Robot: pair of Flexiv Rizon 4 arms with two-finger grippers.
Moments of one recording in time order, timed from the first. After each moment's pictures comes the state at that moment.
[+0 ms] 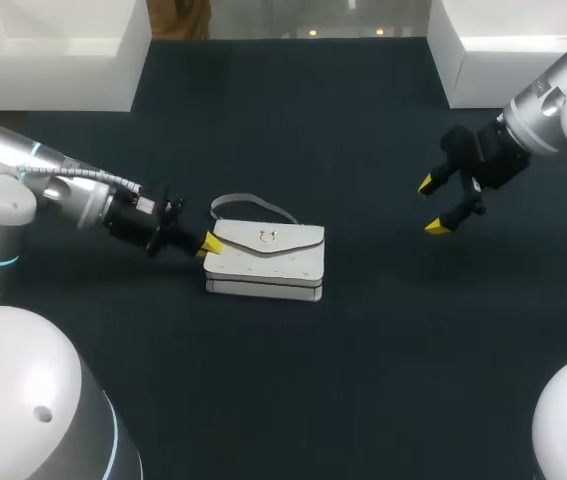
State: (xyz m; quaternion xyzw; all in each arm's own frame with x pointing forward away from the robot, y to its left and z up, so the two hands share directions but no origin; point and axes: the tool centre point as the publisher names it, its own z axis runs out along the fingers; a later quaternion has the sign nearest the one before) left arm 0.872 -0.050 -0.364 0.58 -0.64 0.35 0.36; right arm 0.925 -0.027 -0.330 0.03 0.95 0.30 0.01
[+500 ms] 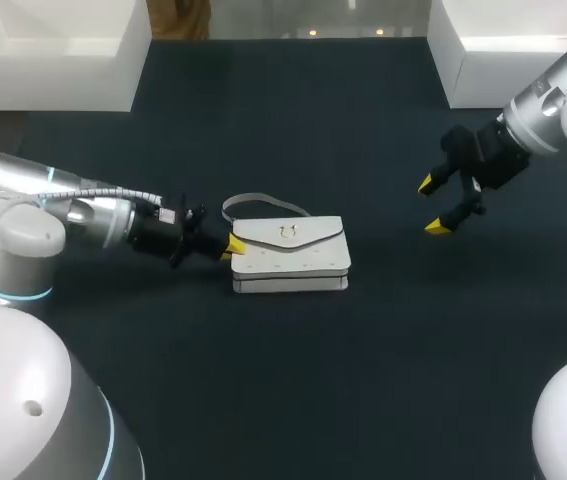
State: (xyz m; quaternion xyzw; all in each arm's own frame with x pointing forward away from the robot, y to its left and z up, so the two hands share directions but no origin) left arm 0.871 -0.091 -0.361 0.61 -0.59 0.40 0.34; right arm 0.925 -0.027 -0.330 0.03 0.95 0.30 0.01
